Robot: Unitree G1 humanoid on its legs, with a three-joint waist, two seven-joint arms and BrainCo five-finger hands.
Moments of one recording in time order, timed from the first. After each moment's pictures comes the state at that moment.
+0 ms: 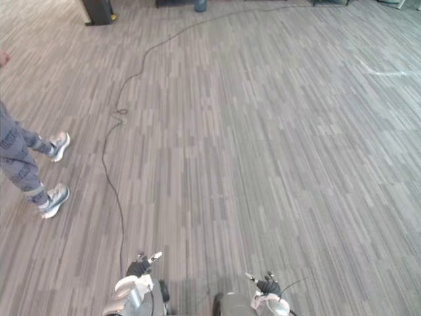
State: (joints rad) left arm 0.00 -0.06 0.22 0.86 -0.16 -0.06 0.09; right arm 0.04 0.00 -0.32 0.92 0.20 -0.06 -0.09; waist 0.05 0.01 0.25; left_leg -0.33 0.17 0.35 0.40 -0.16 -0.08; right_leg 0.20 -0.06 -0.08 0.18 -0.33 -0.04
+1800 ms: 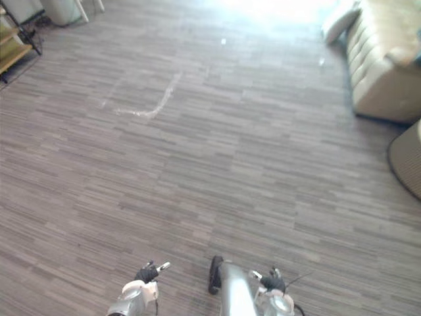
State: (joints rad) left arm -0.05 -0.06 0.17 1.03 -0.12 -0.03 0.08; right arm 0.02 -0.03 -0.30 0.91 0.16 -0.05 -0.08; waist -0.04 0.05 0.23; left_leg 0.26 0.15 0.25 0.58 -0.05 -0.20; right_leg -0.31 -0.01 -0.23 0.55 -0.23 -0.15
